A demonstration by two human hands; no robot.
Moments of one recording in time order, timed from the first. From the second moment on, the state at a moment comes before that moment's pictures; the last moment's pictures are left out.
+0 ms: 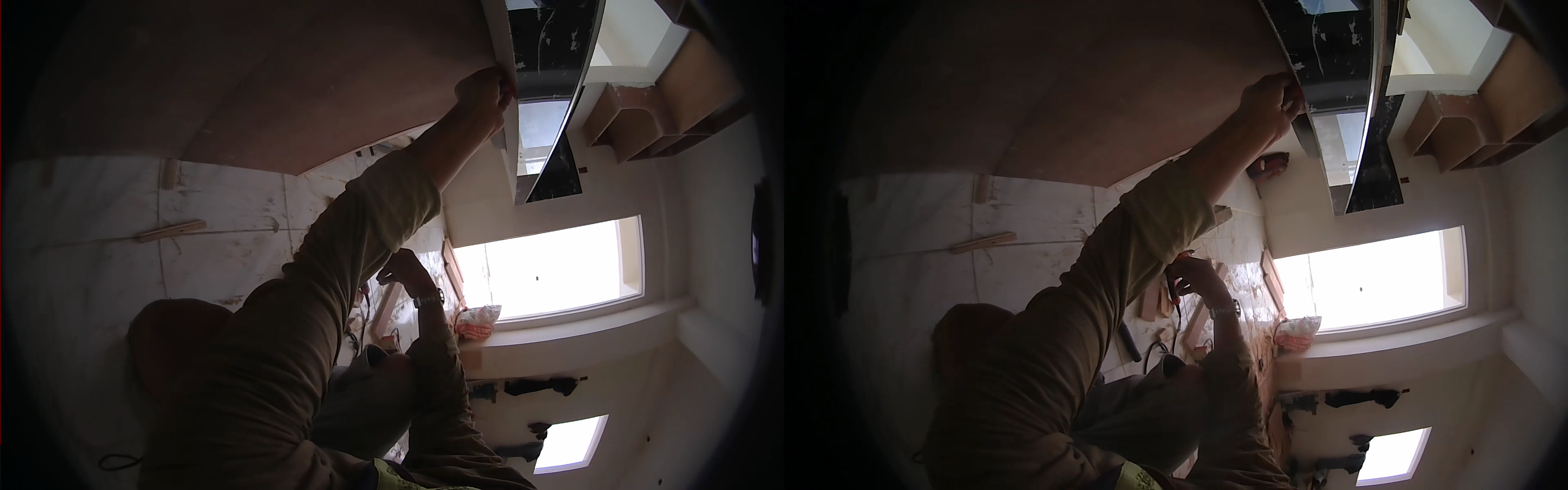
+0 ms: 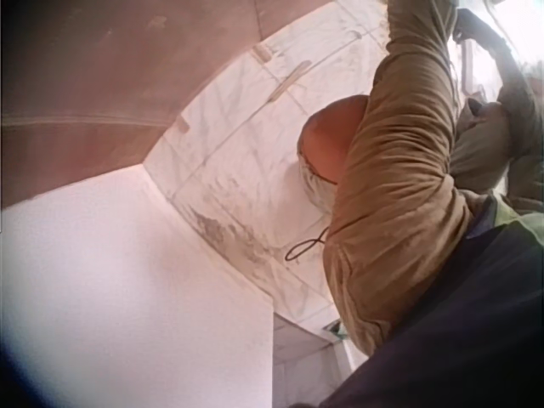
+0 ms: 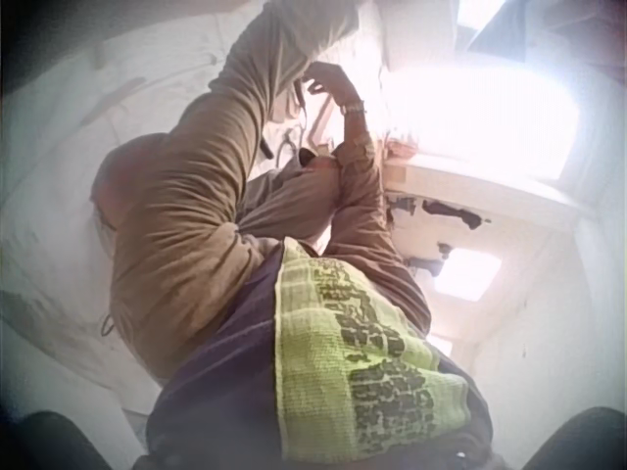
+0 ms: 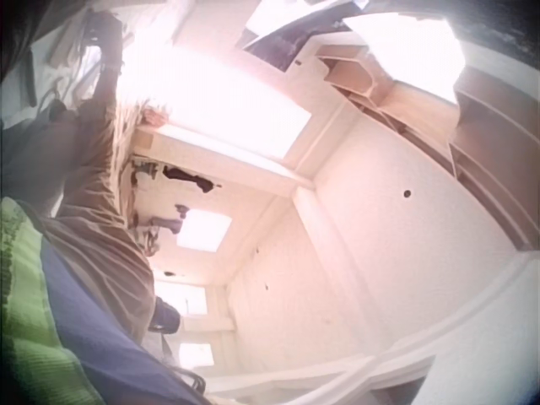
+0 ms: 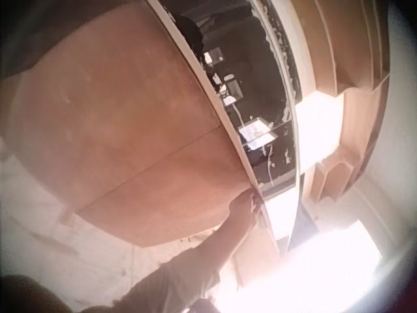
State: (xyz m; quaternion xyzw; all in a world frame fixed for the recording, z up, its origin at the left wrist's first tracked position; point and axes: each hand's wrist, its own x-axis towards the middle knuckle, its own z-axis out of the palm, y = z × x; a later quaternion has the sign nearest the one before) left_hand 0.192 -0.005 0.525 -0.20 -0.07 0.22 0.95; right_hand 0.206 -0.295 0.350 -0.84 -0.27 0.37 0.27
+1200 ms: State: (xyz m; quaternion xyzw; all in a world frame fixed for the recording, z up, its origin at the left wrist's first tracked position) left_hand 0.332 -0.042 0.517 -0.13 -0.06 0.13 0.98; right_hand 0.242 -0.335 0.322 -0.85 -0.23 0.40 0.26
